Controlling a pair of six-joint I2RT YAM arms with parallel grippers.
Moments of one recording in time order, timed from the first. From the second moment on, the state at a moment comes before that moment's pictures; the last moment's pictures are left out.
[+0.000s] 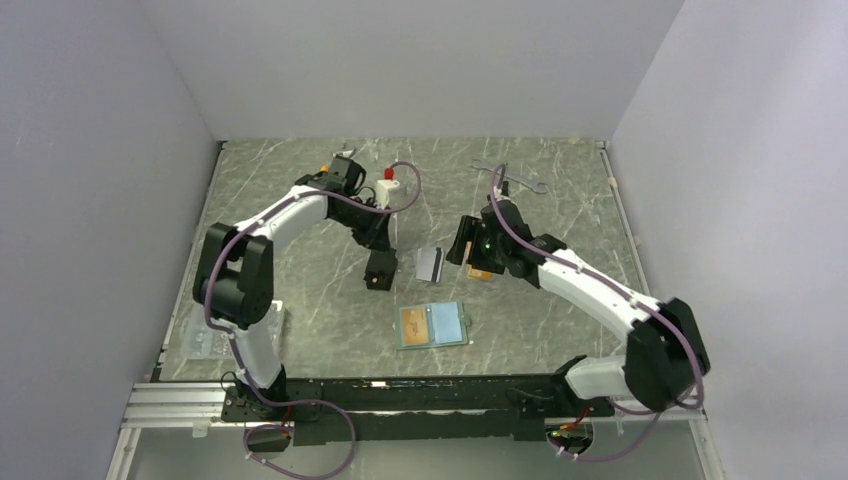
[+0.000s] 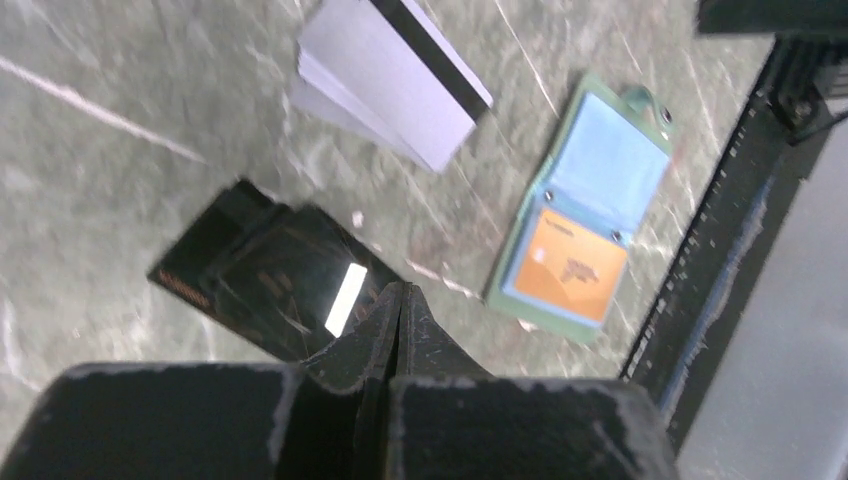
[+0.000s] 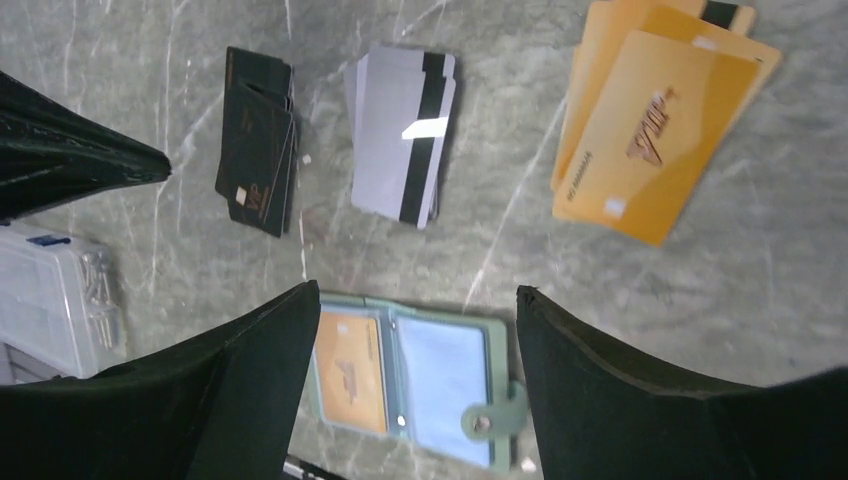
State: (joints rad) left arm -0.35 1.80 1.35 -0.73 0.74 0.37; right arm 0.60 1.27 0.88 -0.40 0.04 0.71
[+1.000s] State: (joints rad) left arm -0.58 2.08 1.52 -0.50 0.49 0.34; right arm 0.40 1.74 0.68 0.37 -0.44 0.91
